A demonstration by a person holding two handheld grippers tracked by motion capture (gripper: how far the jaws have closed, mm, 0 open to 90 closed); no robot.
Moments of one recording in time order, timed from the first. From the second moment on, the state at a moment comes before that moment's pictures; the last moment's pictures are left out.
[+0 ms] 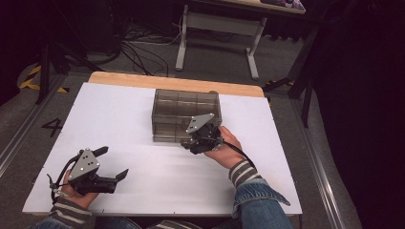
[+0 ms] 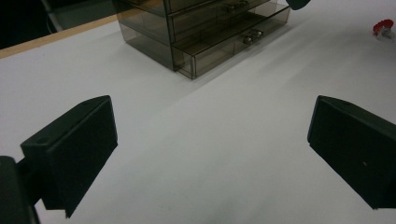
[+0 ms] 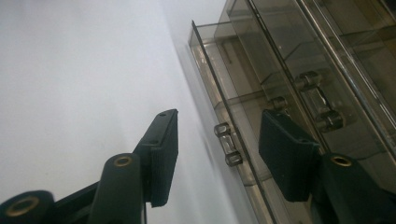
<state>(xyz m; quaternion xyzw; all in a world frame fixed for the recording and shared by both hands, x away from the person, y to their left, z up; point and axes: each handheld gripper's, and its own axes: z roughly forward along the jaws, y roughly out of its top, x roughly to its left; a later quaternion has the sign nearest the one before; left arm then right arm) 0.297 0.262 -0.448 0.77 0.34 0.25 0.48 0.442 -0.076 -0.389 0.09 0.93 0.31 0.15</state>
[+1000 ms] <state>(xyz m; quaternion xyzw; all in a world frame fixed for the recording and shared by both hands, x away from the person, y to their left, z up) 0.298 0.262 -0.449 0.77 0.34 0.25 0.48 0.473 -0.069 -0.418 0.11 0.95 0.25 0.14</state>
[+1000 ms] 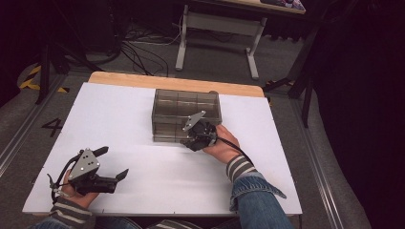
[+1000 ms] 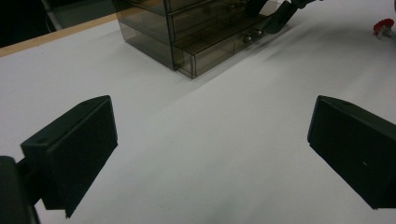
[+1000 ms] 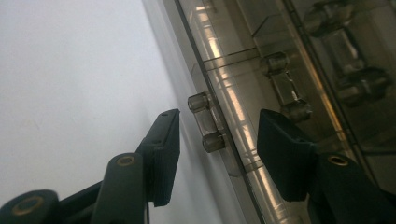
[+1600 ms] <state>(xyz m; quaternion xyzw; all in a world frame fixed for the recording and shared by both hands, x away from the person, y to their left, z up) 0.298 0.263 -0.448 0.77 0.34 0.25 0.48 0.477 -0.061 -0.437 0.10 0.96 0.20 0.15</state>
